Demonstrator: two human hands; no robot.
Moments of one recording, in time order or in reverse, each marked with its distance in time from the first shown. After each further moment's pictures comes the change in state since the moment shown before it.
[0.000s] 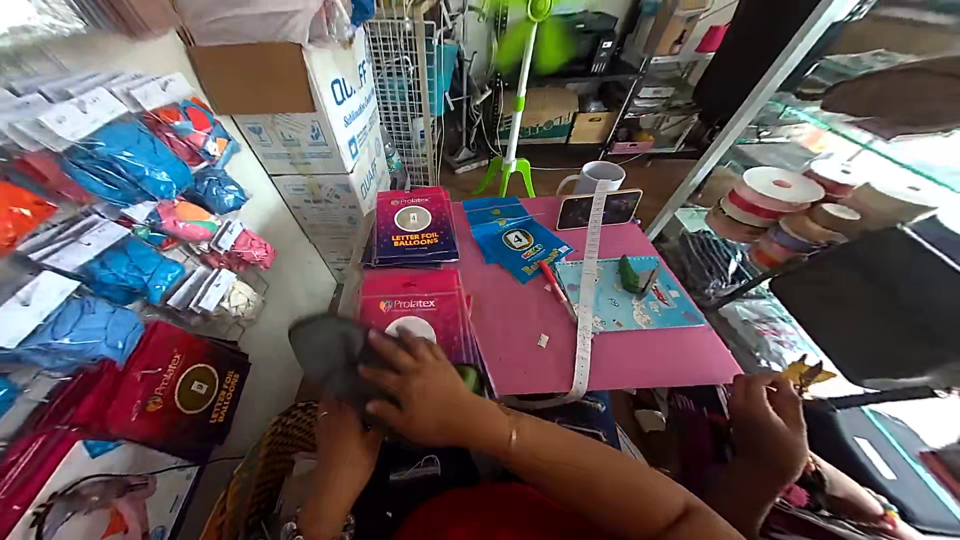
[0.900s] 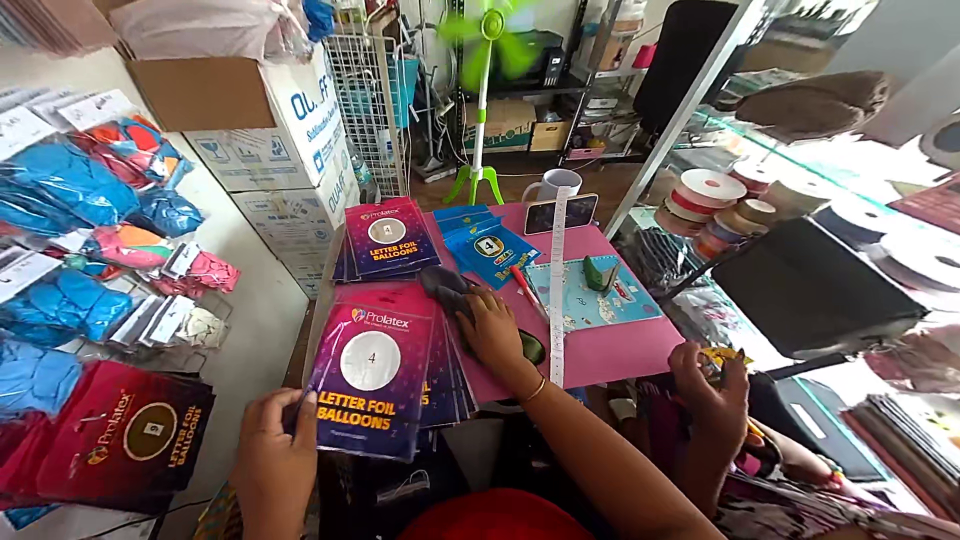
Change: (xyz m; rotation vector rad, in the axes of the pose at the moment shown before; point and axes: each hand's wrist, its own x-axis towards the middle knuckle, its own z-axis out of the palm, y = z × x) left_hand 0.025 -0.003 -0.030 -0.060 0.401 0.143; right_hand -0.020 0.131 -0.038 -0.118 0.332 0.643
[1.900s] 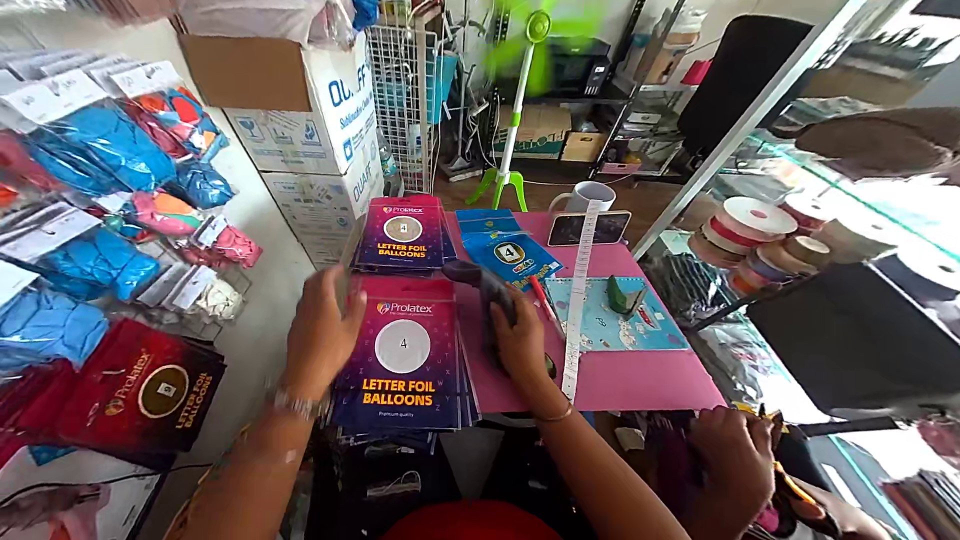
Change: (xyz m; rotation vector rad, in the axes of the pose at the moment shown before) left_hand 0.110 0.040 0.037 0.035 -0.310 -0.008; right_hand -0.006 0.013 -0.004 0.499 0.403 -0.125
